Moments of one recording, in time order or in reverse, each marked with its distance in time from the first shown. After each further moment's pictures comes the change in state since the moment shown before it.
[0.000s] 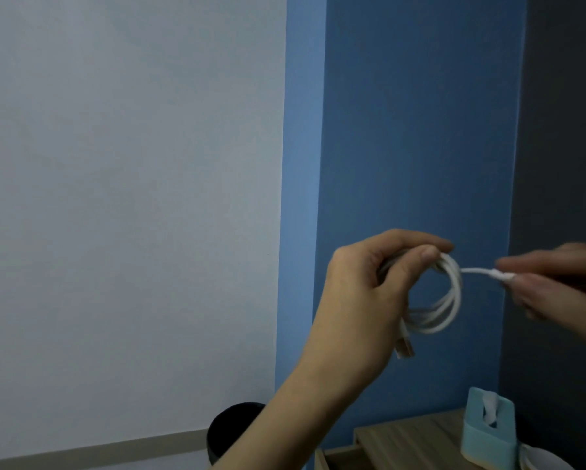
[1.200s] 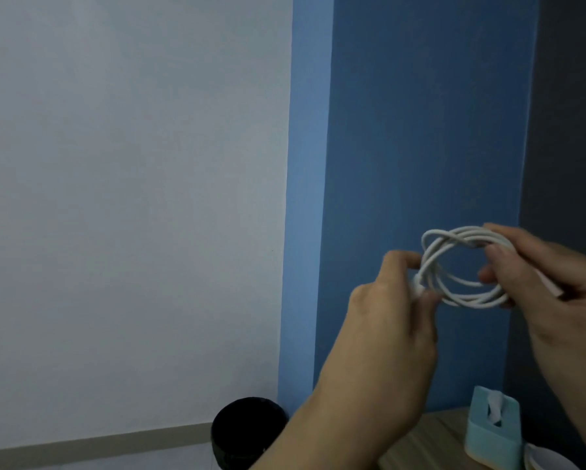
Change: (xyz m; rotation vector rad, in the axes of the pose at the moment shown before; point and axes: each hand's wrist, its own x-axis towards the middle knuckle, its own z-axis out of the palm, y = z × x) left_hand -0.027 -0.008 0.008 0.280 0.011 -0.079; right_hand 0.000 -0.002 0.046 0.097 0.383 -0.041
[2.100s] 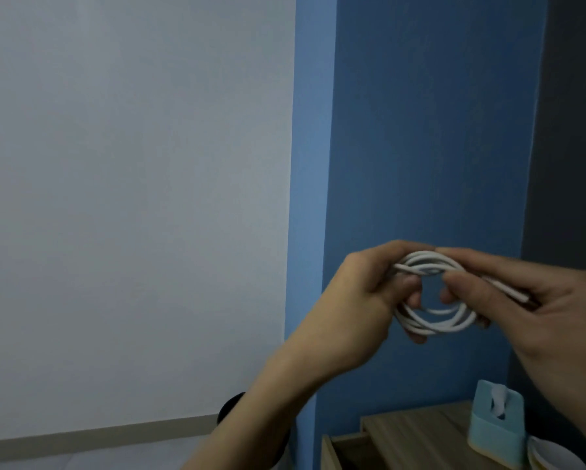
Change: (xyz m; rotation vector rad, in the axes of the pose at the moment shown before) left_hand 0.017 -0.006 -0.026 -0.163 -0.250 -0.064; right_hand -0.013 -0.009 0.003 -0.053 -0.246 -0.050
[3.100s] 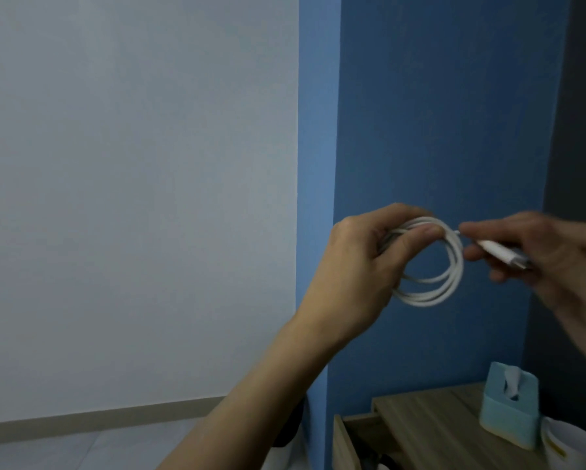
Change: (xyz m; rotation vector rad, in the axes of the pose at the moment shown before) left_hand 0.016 -0.001 0.002 0.180 0.200 0.192; right_hand 0.012 0.014 -0.038 0.103 -0.264 0.081
